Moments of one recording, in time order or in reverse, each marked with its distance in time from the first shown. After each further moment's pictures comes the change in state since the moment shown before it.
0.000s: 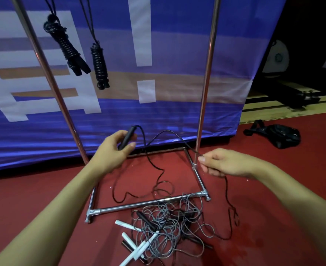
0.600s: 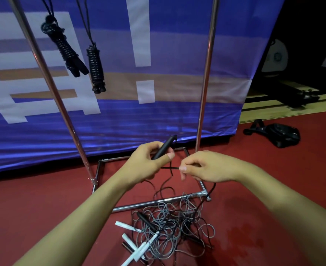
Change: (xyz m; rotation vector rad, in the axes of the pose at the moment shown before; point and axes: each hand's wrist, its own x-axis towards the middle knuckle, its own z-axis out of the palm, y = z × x) left_hand -0.021 0.045 0.060 -0.309 -0.311 -0.034; right_hand 0.008 -0.041 0.021 -0.320 -0.030 -0.234
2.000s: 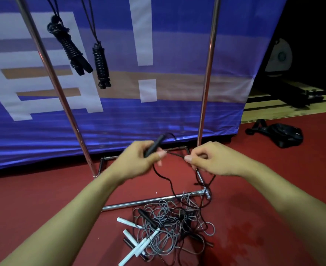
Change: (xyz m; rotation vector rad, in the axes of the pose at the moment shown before) left_hand -0.009 0.002 -0.022 0.209 -0.019 0.056; right_hand -0.011 0.009 -0.005 -0.014 0.210 0.065
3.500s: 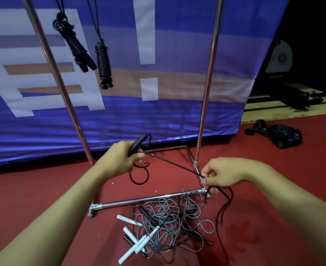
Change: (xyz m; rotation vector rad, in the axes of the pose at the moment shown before) left_hand -0.009 -0.036 -0.032 0.348 0.123 -0.109; right_hand -0.009 0.027 0.012 -0.132 -0.468 0.202
